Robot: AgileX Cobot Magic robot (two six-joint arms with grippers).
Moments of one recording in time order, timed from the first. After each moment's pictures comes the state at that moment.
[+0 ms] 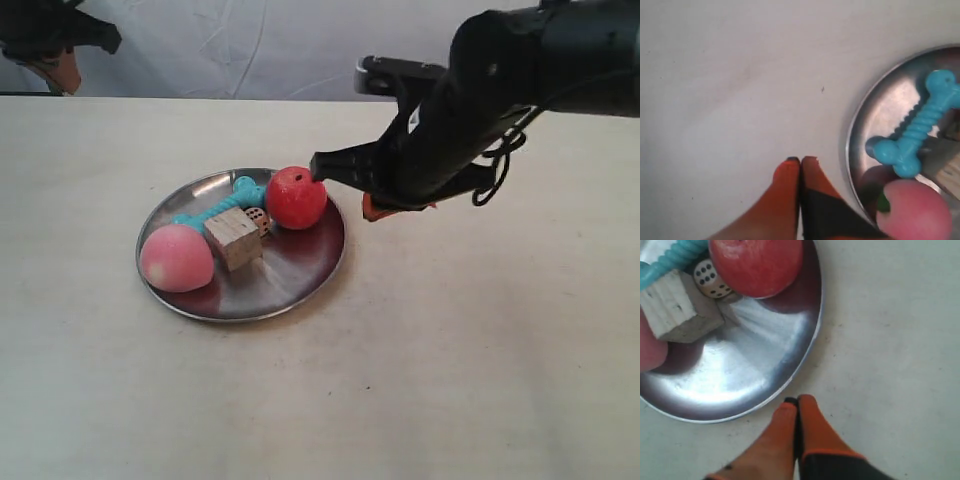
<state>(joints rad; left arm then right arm) -0.11 1.92 -1.83 -0.03 1.22 0.10 0.44 1.72 -1.18 0.14 0.65 0.32</state>
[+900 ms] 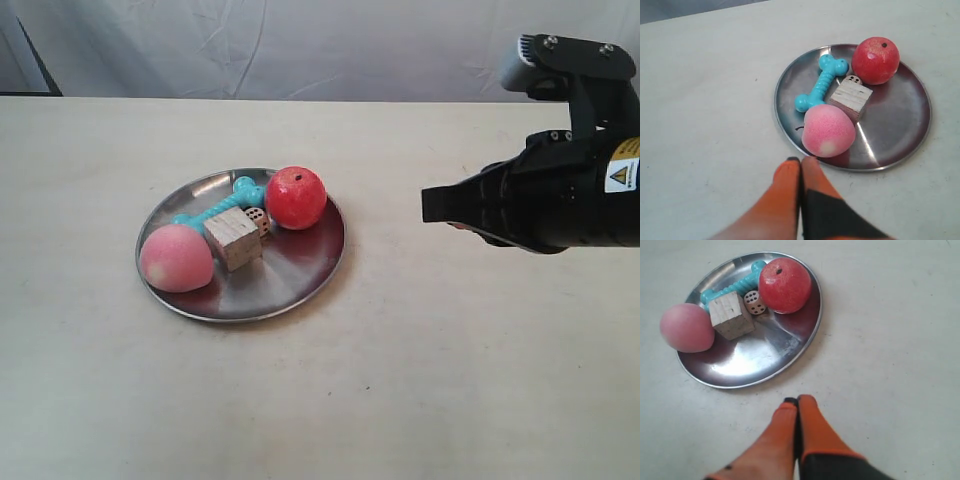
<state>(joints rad) -0.11 0.70 -0.61 -0.36 0.65 0.43 0.44 1.12 -0.72 0.12 0.44 0.24</state>
